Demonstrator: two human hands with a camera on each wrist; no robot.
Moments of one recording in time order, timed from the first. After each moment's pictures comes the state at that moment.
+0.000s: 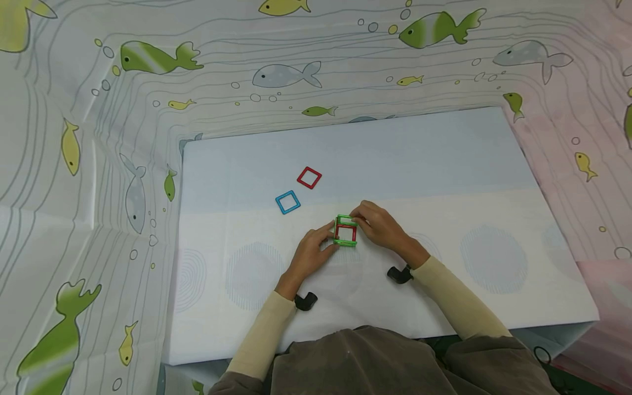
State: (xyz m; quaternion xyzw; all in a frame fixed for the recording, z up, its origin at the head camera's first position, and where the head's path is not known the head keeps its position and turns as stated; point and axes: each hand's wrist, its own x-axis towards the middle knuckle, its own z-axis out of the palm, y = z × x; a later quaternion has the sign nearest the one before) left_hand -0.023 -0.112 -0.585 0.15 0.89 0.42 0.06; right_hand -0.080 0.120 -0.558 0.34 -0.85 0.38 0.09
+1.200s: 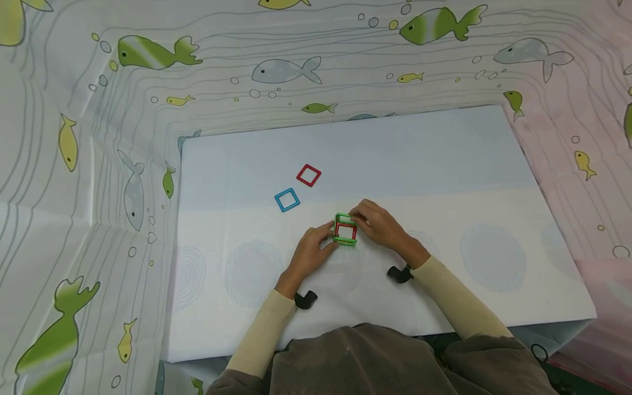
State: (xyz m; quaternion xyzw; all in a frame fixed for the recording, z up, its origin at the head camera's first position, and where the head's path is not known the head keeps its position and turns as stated) left_hand -0.021 -0.111 -0.584 0.15 0.90 0.42 0.06; right_hand -0.078 0.121 -0.562 0.35 -0.85 0.38 0.09
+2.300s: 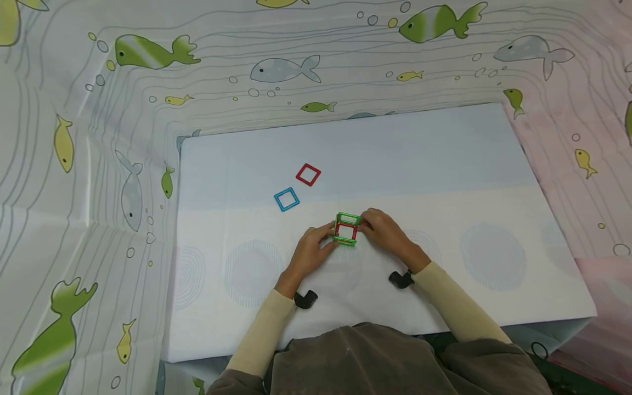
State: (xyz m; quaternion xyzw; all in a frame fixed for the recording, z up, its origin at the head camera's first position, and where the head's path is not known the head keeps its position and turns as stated) left_hand -0.024 -0.110 -0.585 0.14 0.90 0.41 0.06; right_hand -0.067 0.130 -0.579 0.22 -0.91 0.34 -0.06
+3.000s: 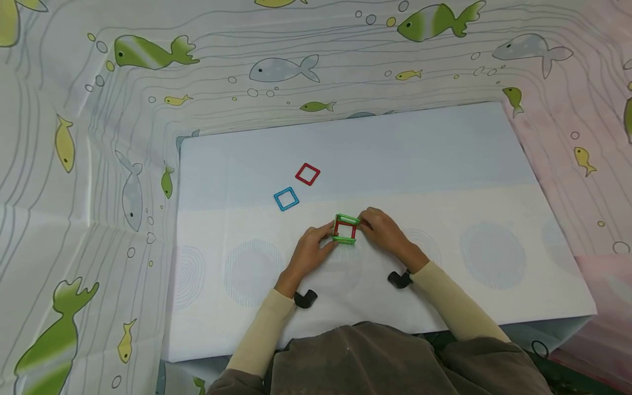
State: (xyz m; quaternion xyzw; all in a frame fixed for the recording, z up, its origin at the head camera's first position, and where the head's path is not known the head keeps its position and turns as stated) left_hand -0.022 -0.109 -0.584 0.15 0.90 0.41 0.06; right_hand -0.066 0.128 -0.582 0.22 -0.92 0.33 -0.05
